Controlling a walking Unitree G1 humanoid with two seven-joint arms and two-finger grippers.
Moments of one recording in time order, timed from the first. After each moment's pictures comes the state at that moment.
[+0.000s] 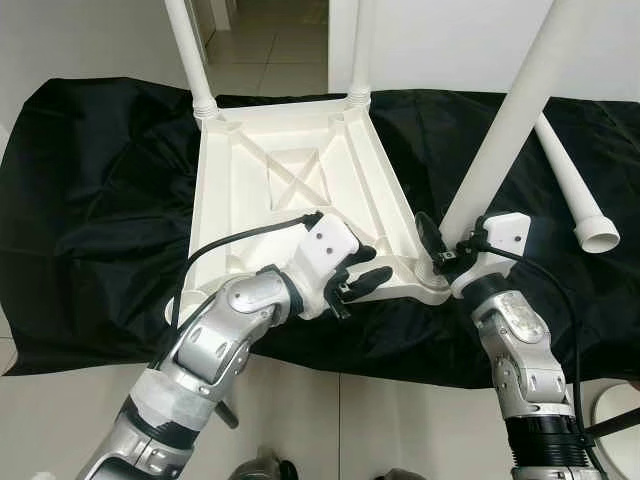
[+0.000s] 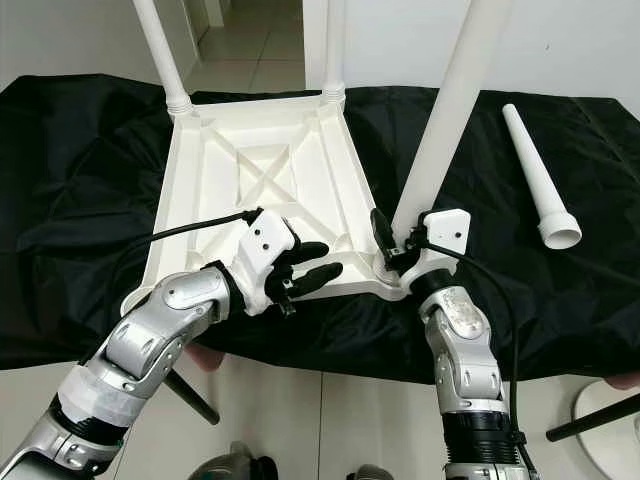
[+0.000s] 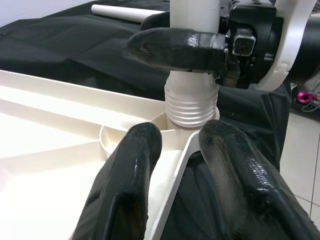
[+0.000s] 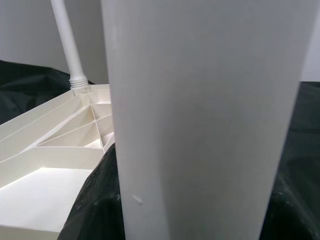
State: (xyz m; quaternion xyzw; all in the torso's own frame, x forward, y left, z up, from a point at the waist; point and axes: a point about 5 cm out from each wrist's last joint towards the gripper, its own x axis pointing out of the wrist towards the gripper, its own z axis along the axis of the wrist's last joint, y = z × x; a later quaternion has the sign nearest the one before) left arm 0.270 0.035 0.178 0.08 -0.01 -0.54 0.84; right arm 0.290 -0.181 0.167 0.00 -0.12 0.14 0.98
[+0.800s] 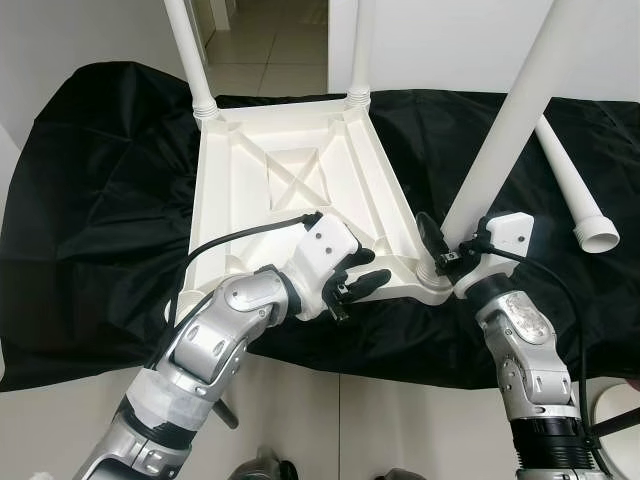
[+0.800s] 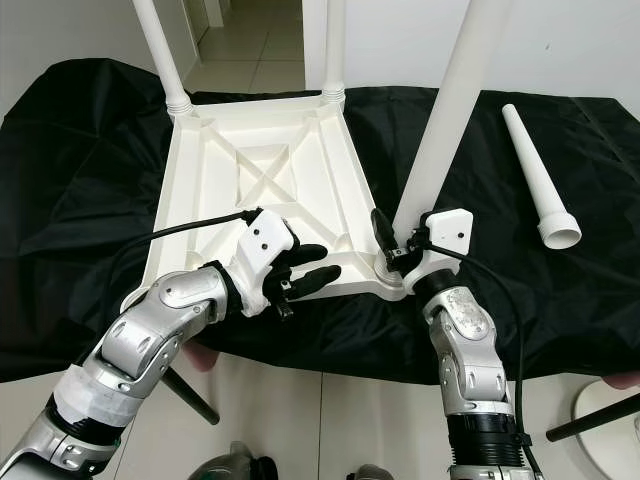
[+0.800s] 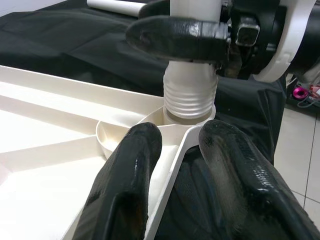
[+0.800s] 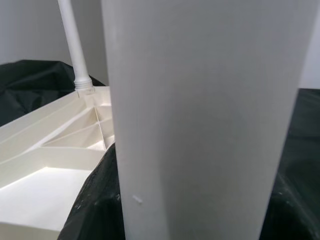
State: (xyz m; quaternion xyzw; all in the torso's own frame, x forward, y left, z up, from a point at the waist) left arm 0.269 0.036 0.180 0.08 0.00 -0.54 0.84; right arm 0.287 -0.182 0.171 -0.01 -0.13 0.16 0.98
